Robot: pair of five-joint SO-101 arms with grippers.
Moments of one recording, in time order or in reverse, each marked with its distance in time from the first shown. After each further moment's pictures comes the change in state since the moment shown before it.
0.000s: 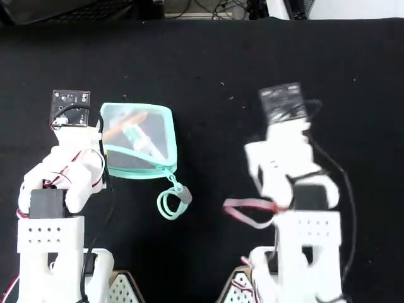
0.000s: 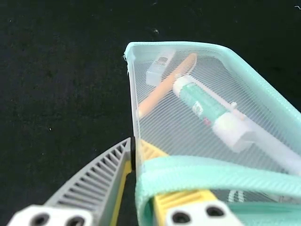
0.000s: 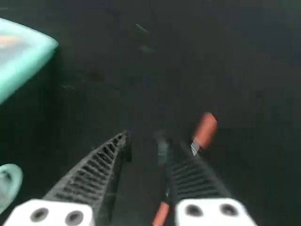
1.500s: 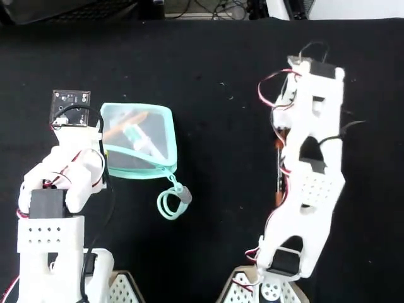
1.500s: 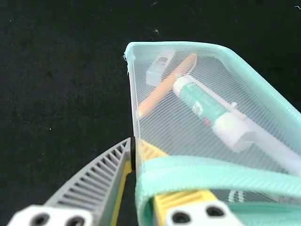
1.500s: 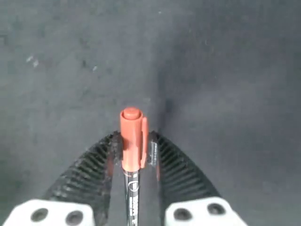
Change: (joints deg) left arm 0.0 0.0 0.0 0.0 0.0; right arm 9.5 91.0 -86.1 39.5 -0.5
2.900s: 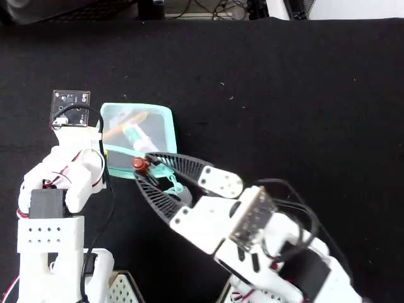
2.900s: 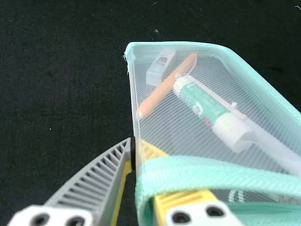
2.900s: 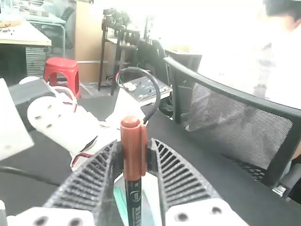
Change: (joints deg) left arm 0.0 0.0 0.0 0.0 0.0; right arm -66.1 -118.2 84.9 -58.2 2.2
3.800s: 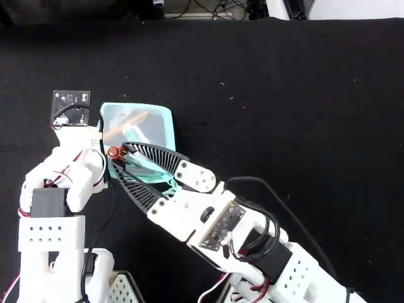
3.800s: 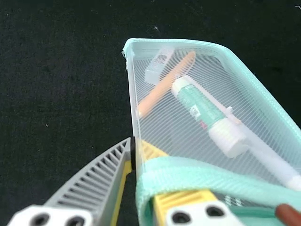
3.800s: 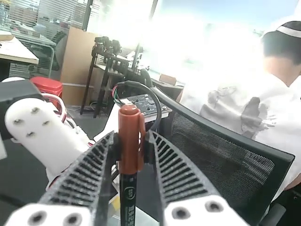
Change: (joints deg) left arm 0.2 0.0 0.0 0.0 1.7; right arm -0.4 3.7 14.9 -27.6 5.5
